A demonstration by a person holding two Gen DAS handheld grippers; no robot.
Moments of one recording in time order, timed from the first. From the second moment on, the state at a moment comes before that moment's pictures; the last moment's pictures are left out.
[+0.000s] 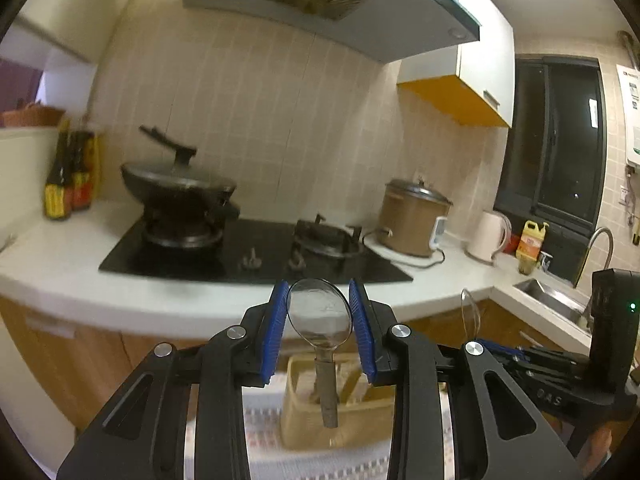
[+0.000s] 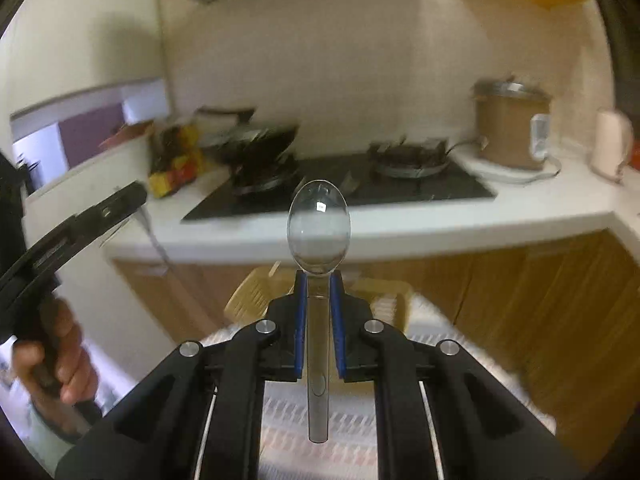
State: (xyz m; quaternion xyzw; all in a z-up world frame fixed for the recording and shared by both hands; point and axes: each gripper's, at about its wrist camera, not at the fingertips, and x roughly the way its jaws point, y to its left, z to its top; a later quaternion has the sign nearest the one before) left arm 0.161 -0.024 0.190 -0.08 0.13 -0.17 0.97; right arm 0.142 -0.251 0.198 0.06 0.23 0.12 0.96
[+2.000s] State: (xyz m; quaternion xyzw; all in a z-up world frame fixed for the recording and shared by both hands) left arm 0.125 -0.019 -0.005 -0.10 0.51 -0.29 0.81; right arm 0.040 -0.237 0.063 0.02 0.51 0.15 0.85
